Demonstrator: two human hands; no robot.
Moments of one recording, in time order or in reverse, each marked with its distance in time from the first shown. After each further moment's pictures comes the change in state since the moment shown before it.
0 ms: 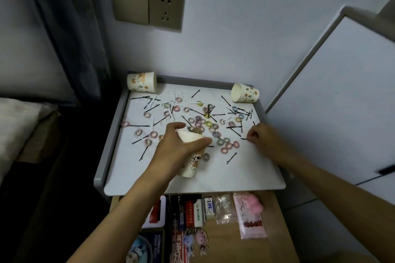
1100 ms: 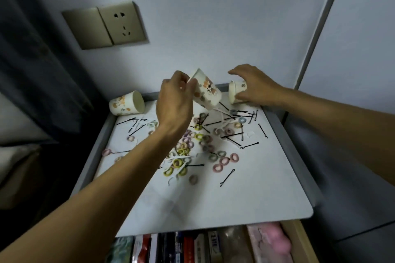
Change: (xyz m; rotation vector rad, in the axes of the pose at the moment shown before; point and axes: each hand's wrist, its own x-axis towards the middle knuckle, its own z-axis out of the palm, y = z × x) left_hand 0.133 0.053 0.102 0.493 0.412 0.527; right_hand 0.130 0.014 -0.055 0.104 0.141 -0.319
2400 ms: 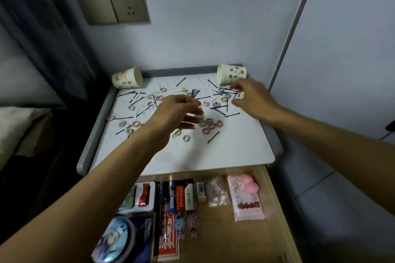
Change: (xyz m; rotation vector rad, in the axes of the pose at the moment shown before) left_hand -0.108 0.010 -0.070 -0.374 -0.539 -0.368; right_hand -0.127 -0.060 0.005 0.085 0.088 0.164
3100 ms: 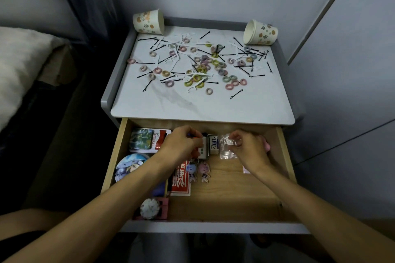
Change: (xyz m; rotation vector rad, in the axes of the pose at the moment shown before) left_hand -0.089 -0.144 -0.004 0.078 0.020 -0.243; right_hand -0.172 -0.011 0.138 0.110 -0.148 0.251
